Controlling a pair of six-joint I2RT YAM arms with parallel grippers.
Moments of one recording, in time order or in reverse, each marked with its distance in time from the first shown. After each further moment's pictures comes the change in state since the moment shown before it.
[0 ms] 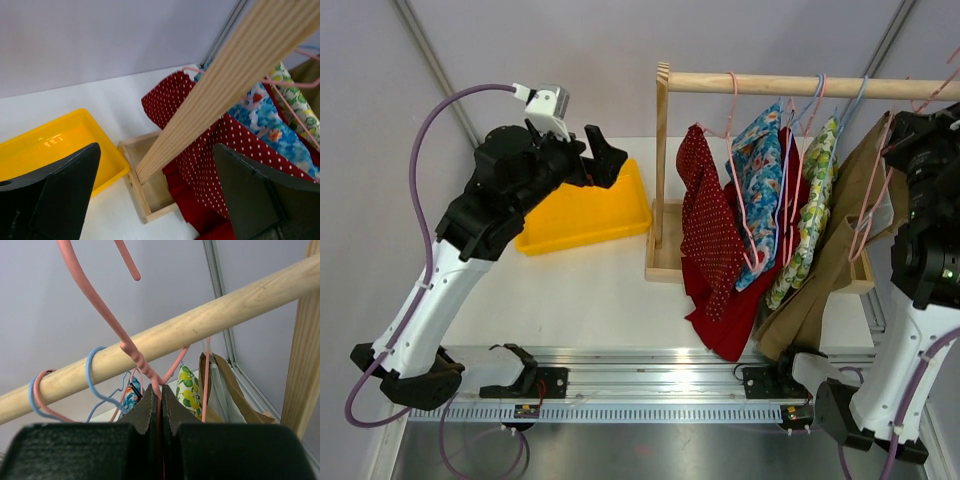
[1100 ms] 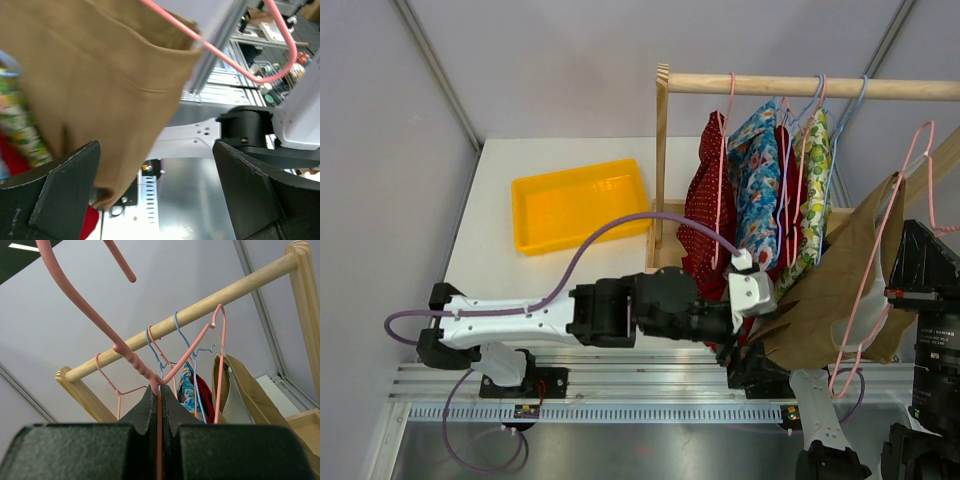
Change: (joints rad) left arm -0.928 0.238 -0.111 0.363 0.164 0.101; right arm 0.004 -0.406 0.064 -0.217 -0.075 0.190
